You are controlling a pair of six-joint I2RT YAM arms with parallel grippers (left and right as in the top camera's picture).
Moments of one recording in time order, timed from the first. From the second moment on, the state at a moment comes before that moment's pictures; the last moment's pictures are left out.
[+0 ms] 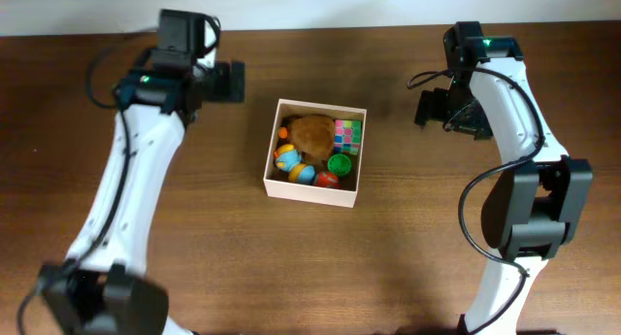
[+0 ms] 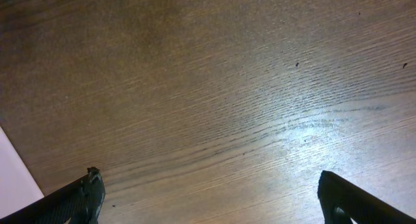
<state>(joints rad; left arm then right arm) -0.16 1.72 1.71 -0.79 -0.11 -0.02 0.01 2.12 1.90 -1.31 0.09 0.35</state>
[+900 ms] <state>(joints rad) -0.08 0.82 0.78 0.12 -0.06 -0.02 0.01 2.12 1.90 -1.31 0.09 0.35</state>
